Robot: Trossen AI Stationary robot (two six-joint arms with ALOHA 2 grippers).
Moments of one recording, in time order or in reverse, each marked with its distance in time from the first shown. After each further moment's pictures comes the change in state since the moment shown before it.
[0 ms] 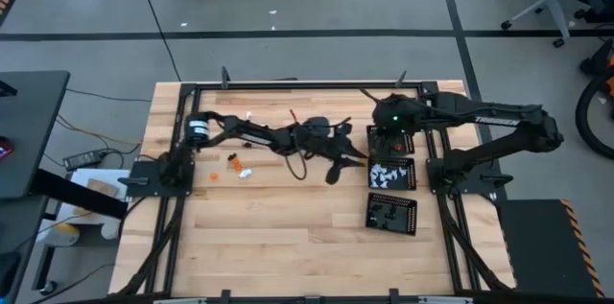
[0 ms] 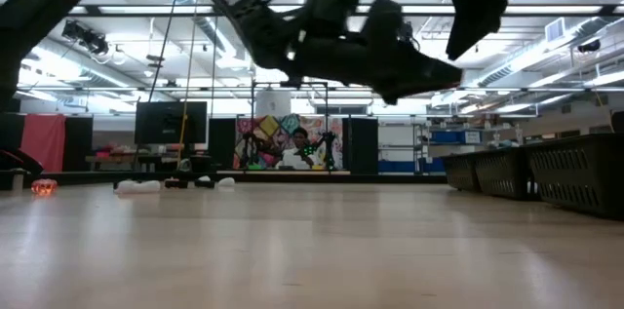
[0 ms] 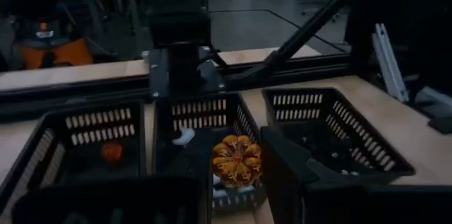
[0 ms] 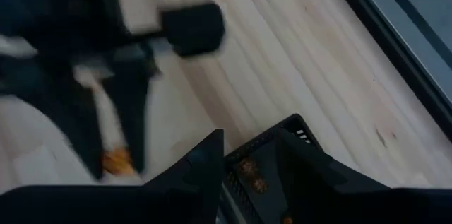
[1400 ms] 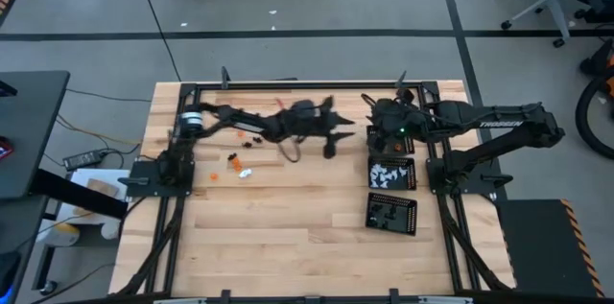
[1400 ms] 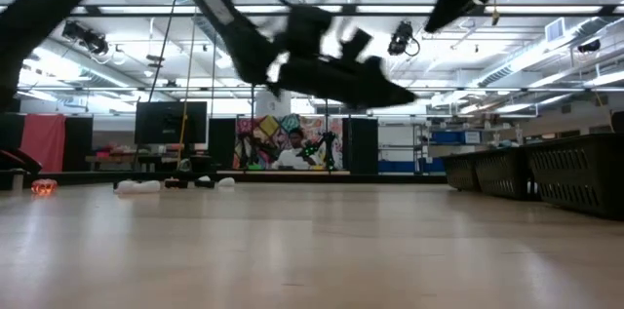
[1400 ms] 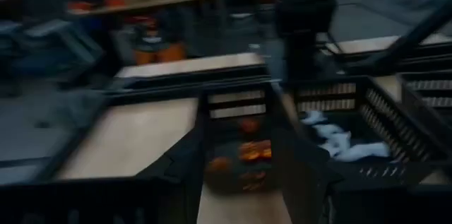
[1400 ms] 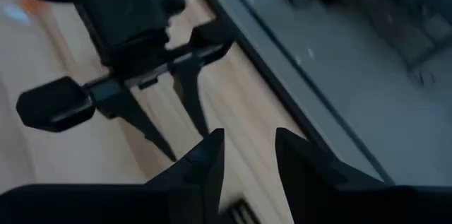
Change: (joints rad) left arm 0.119 -0.032 -0.107 0.117 -0.182 0.092; right arm 0.155 -0.018 0.000 0.159 0.405 -0.068
